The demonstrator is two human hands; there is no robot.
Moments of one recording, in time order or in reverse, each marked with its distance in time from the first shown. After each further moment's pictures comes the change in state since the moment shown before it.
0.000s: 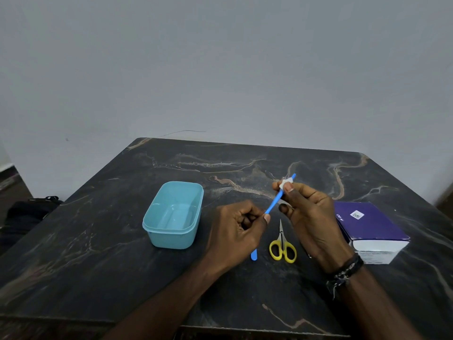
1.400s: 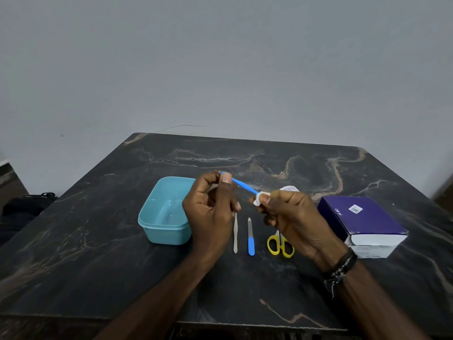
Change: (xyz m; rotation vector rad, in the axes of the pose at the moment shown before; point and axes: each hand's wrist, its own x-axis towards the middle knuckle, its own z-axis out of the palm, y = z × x) left_hand 0.012 0.014 -0.007 -0.364 0.518 0.023; right_hand -0.009 -0.001 0.011 -0.085 -0.223 0.228
